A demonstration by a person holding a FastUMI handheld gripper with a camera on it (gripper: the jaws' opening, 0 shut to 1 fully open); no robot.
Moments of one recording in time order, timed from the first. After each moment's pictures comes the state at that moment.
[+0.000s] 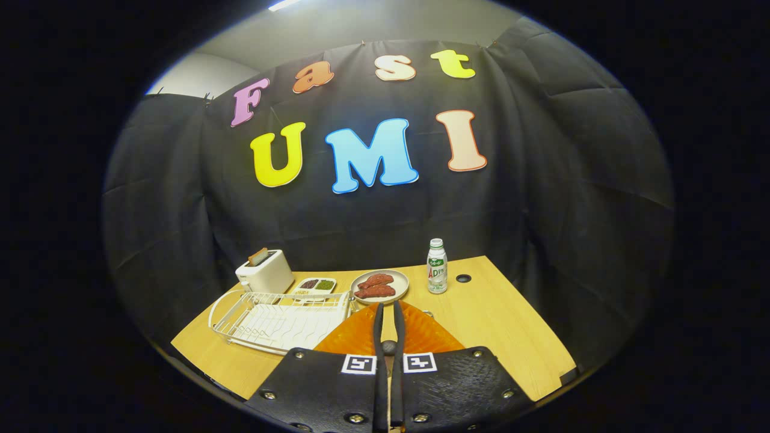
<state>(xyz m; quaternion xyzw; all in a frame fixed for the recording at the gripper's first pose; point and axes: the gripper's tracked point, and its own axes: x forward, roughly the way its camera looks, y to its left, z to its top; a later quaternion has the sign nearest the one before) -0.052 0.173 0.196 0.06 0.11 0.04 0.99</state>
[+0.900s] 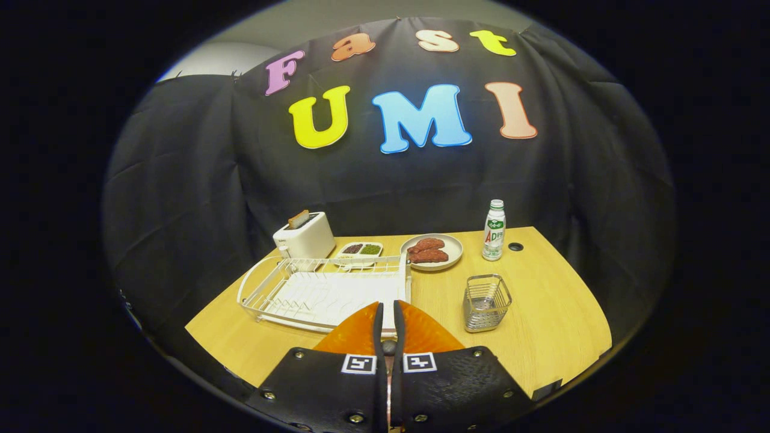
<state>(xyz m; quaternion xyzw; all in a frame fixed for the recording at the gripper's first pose) -0.053 0.282 0.136 0.04 0.18 0.13 0.98</state>
